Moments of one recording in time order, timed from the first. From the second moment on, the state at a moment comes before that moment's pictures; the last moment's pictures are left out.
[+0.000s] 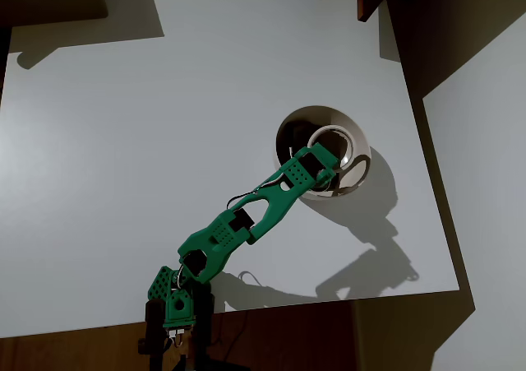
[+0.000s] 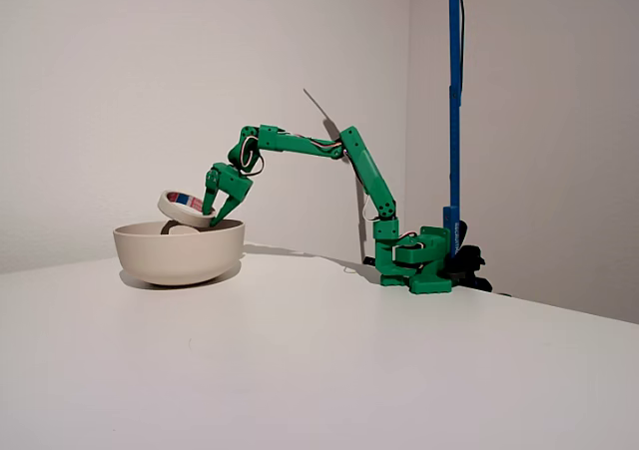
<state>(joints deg) 55.3 69.5 57.0 63.8 -5.1</state>
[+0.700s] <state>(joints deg) 54.9 68.4 55.2 64.2 -3.3</state>
